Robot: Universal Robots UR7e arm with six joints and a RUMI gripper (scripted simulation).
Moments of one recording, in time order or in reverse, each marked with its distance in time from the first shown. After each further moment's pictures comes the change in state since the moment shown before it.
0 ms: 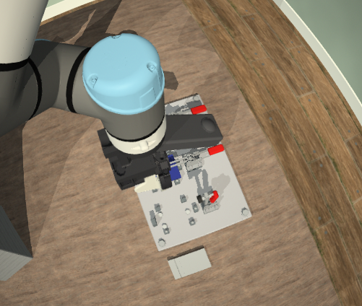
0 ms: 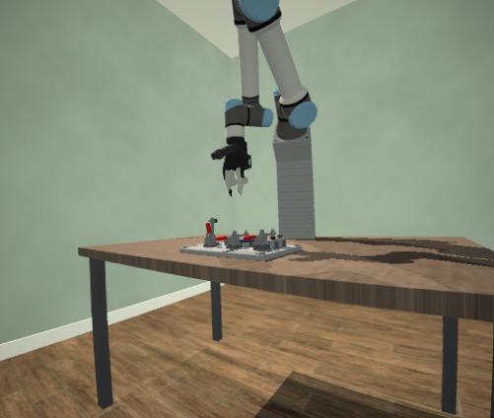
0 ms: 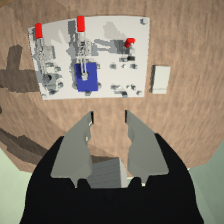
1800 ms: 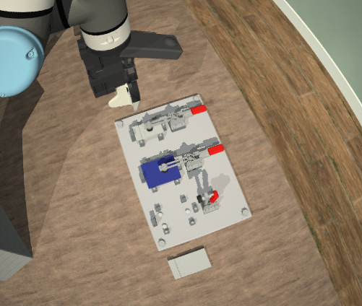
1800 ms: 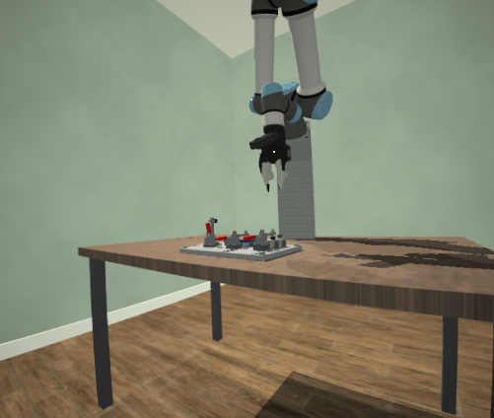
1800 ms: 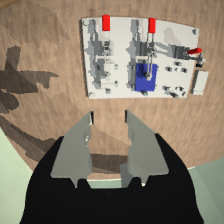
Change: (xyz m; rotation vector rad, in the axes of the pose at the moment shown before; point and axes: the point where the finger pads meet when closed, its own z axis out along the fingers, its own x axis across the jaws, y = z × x) arm -0.172 -0.004 0.002 0.004 0.013 0.004
